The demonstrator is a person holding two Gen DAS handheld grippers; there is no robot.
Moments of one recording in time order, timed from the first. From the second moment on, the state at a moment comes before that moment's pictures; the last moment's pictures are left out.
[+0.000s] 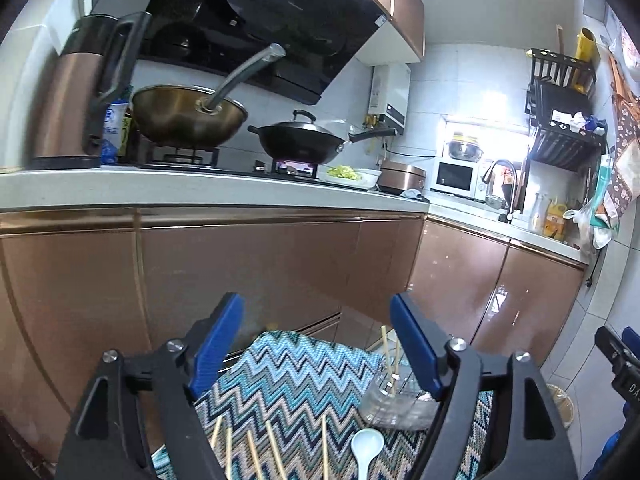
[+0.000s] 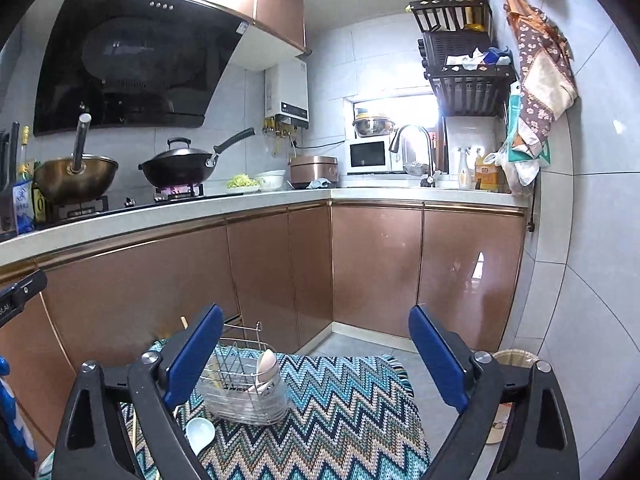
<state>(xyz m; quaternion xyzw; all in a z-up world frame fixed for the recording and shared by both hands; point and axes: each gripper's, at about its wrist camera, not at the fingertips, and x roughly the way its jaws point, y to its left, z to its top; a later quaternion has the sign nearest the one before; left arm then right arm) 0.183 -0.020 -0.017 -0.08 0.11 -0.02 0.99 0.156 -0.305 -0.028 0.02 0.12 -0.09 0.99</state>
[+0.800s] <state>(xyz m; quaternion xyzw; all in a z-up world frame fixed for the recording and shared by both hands) 0.094 0.044 -0.020 -0.08 0.15 0.02 0.99 0.063 -0.303 -0.017 0.04 0.07 -0.08 0.99</state>
